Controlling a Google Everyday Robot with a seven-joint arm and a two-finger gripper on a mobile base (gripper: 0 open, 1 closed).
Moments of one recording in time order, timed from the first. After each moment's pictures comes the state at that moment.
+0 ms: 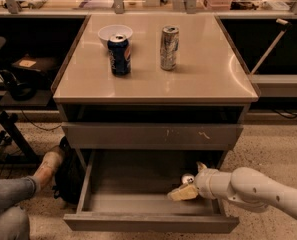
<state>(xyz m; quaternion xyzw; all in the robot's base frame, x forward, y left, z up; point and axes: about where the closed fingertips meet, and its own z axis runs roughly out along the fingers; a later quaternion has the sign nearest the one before) 0.516 -0.135 0.476 -0.34 0.84 0.22 0.37</state>
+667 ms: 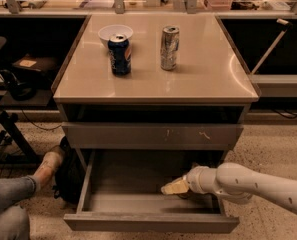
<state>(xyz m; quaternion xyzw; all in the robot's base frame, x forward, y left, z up) 0.546 -0.124 0.431 -0.29 0.87 0.21 0.33</state>
